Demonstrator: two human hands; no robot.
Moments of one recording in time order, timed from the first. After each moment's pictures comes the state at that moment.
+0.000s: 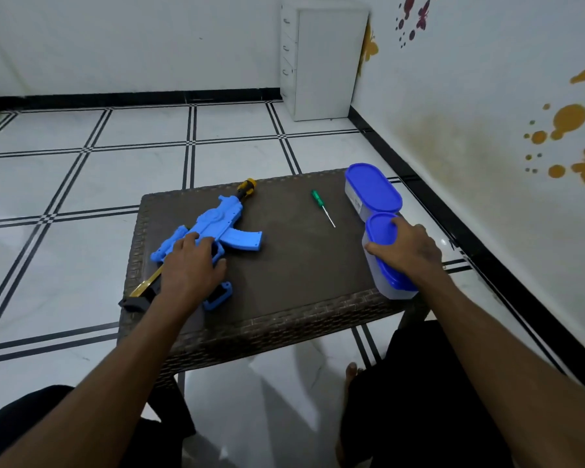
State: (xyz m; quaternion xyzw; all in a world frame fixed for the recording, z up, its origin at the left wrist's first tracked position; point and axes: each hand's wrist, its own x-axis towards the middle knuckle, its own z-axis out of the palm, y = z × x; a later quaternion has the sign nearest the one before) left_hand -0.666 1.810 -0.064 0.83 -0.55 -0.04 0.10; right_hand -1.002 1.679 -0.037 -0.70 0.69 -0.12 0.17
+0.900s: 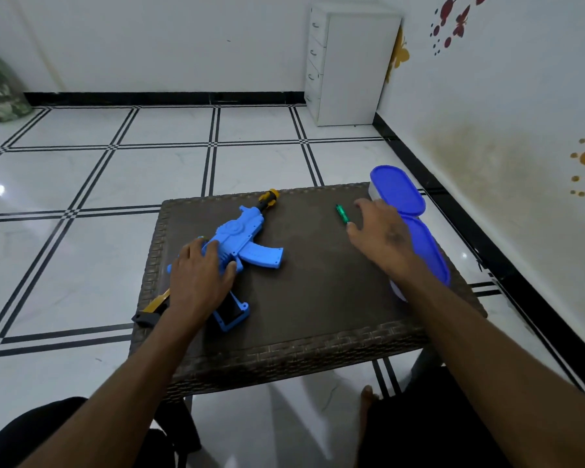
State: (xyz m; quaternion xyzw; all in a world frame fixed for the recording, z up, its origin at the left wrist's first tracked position) left_hand -0.642 1.796 -0.080 0.85 -0.50 -0.02 0.13; right_hand -0.895 1.636 -0.019 -0.81 0.57 -0.14 0.07
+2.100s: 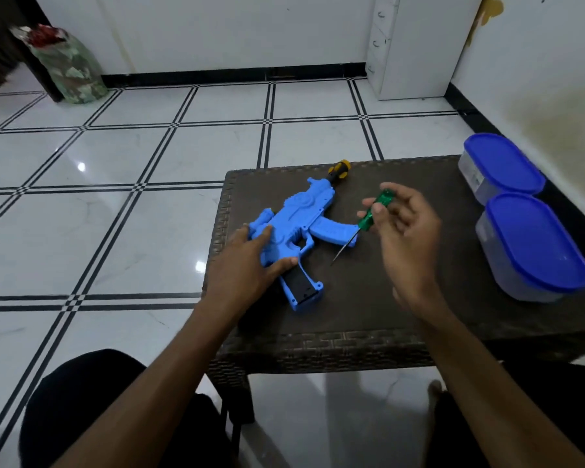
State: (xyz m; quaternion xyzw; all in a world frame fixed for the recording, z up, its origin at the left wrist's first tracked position) left_hand -0.618 1.837 -0.079 0.85 -0.50 -0.09 0.13; right_hand -0.808 1.733 -0.050 -0.57 0.37 -0.54 0.50
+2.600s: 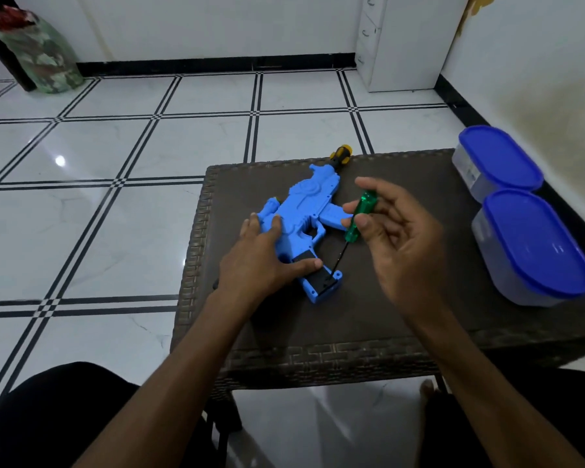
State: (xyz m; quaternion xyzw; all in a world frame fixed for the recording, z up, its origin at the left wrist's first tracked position) left_hand -0.636 1.795 -0.083 0.84 -0.51 -0.16 0.13; right_hand -0.821 1.742 -0.040 -0.69 0.27 -0.50 0.45
